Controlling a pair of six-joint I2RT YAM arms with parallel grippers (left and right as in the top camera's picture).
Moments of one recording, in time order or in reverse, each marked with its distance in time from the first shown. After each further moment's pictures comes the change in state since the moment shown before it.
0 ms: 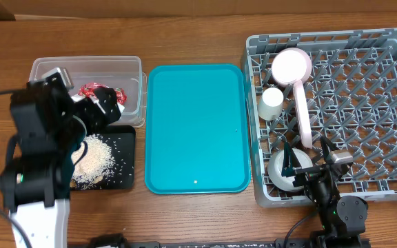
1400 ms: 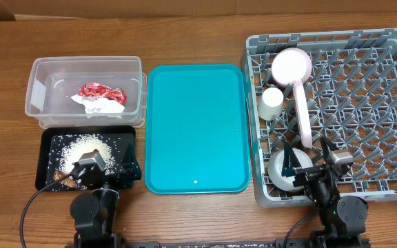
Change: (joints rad) left arm 0.000 -0.904 -1.182 0.755 -0.045 0.099; right arm -0.001 0.000 0.000 0.001 0.000 0.000
